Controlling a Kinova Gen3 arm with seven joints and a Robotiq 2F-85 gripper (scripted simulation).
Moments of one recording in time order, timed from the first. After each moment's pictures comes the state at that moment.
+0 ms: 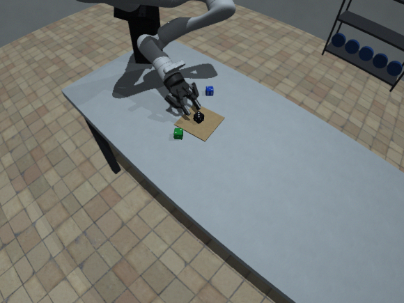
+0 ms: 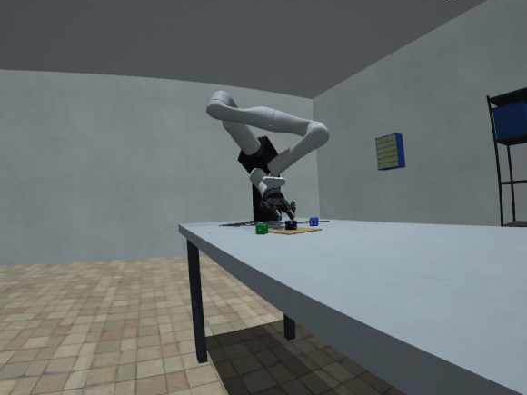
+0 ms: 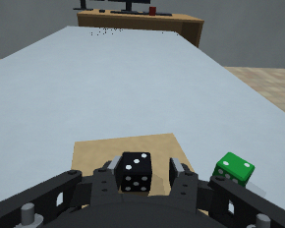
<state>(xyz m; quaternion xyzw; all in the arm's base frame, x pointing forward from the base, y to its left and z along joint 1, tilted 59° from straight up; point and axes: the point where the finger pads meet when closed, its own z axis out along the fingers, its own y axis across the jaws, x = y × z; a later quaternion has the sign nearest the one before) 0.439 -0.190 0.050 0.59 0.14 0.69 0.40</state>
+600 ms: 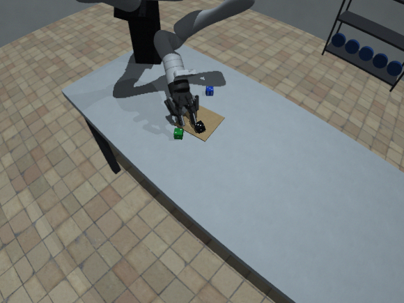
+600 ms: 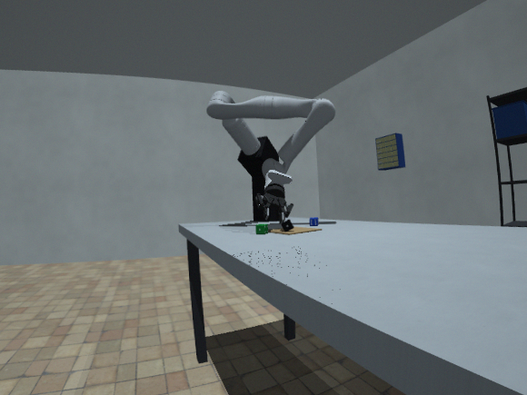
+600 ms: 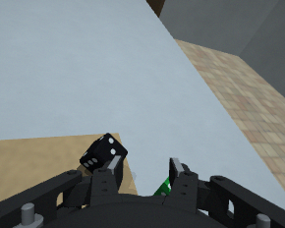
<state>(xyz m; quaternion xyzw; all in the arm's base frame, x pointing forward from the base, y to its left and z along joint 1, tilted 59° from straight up) 0.450 -0.220 0.105 0.58 0.05 0.61 0.54</state>
